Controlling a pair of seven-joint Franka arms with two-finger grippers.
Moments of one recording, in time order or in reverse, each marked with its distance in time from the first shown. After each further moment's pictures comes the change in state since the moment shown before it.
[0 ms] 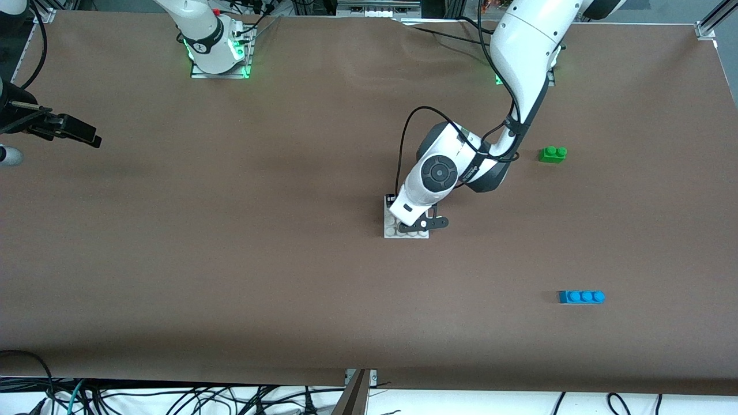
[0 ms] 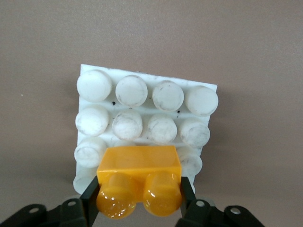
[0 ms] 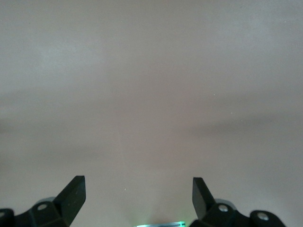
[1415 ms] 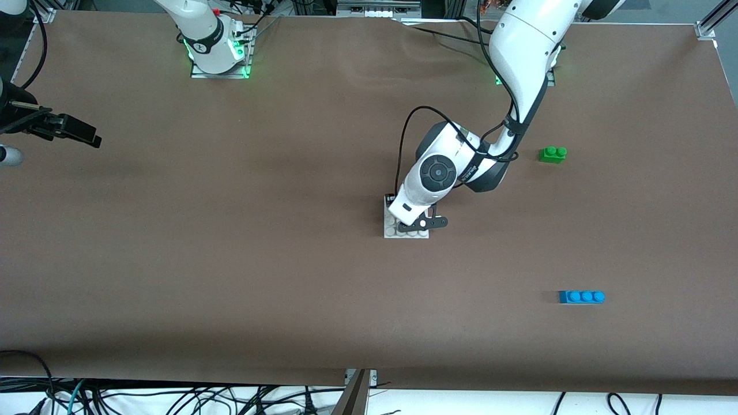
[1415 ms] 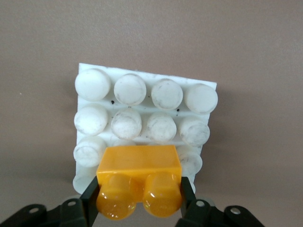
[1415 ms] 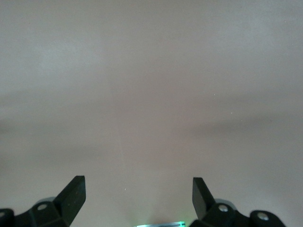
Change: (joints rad) left arm -0.008 0.001 0.002 0.001 0.000 -0.007 0.000; right arm 0.000 0.000 0.000 0.000 0.000 0.000 0.000
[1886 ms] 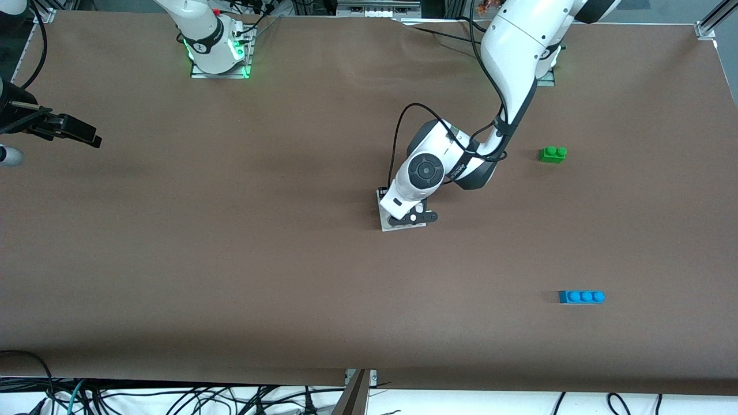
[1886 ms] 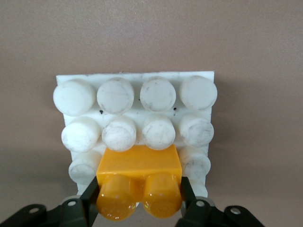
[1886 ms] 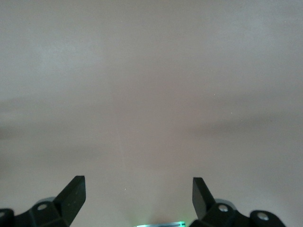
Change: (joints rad) left arm -0.017 0.025 -0.019 0.000 -0.002 -0.007 -0.004; right arm 0.000 0.000 0.000 0.000 0.000 0.000 0.000
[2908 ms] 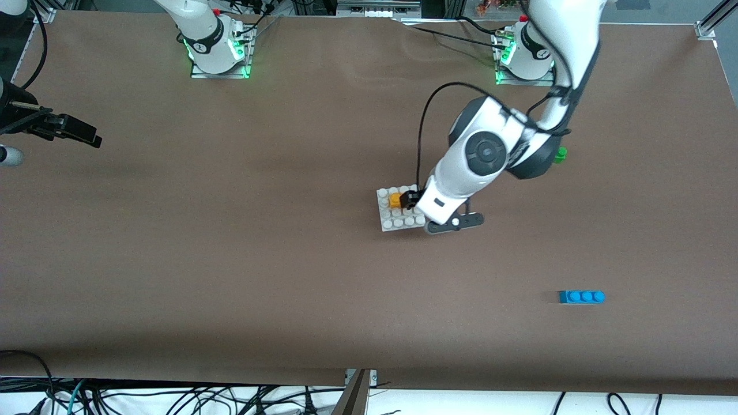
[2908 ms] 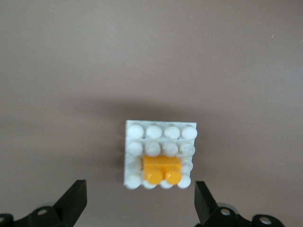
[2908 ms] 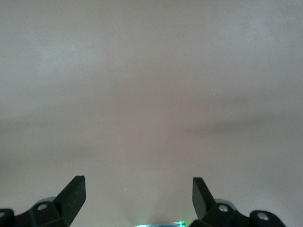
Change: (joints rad) left arm 0.139 -0.276 0.012 0.017 -0.002 -0.185 0.010; right arm 0.000 0.000 0.000 -0.001 0.000 0.000 0.000
